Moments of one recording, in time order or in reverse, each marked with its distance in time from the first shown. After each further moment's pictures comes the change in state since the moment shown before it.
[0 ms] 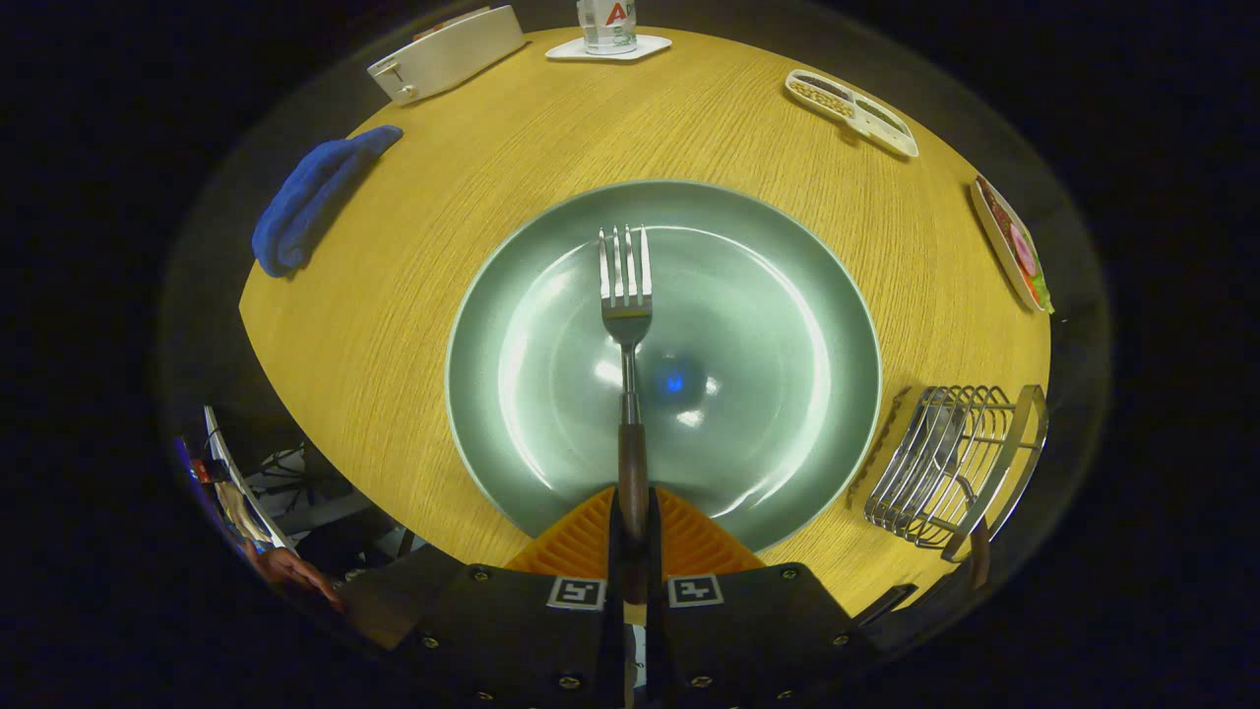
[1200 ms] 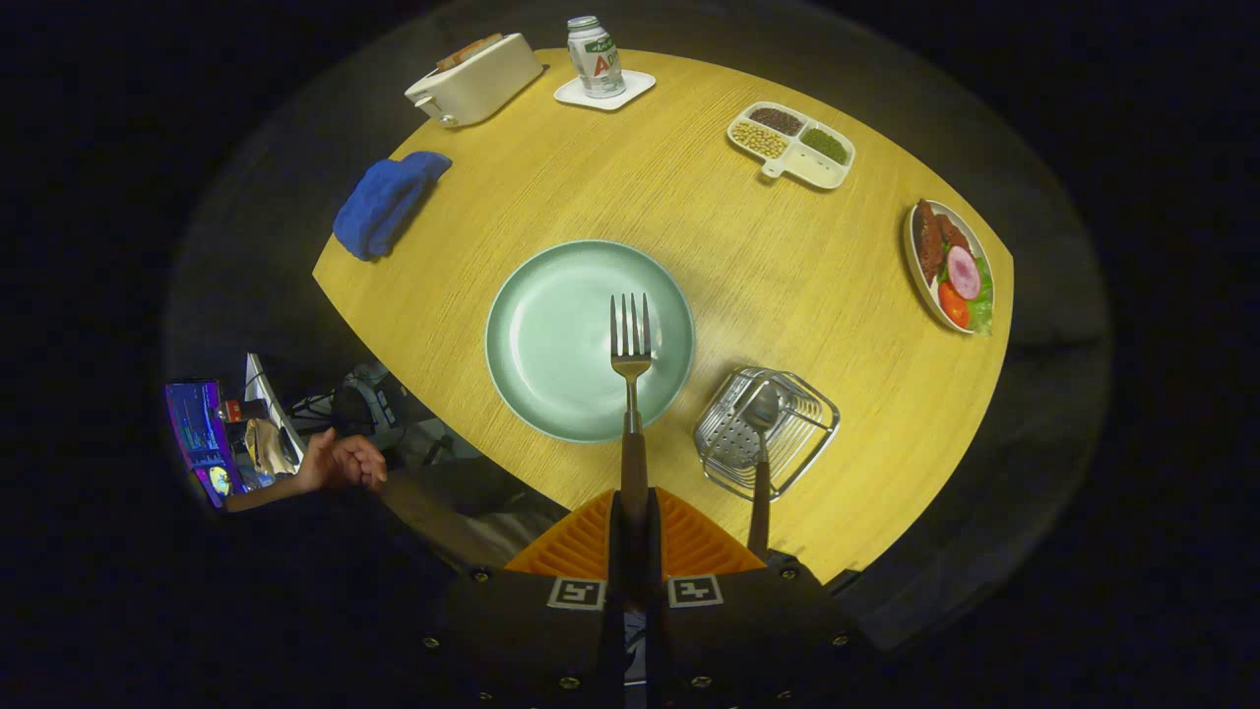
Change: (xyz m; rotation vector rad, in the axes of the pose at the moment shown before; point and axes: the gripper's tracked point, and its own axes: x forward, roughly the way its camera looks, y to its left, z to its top) arm -0.183 -0.098 -0.022 -0.062 0.061 0.065
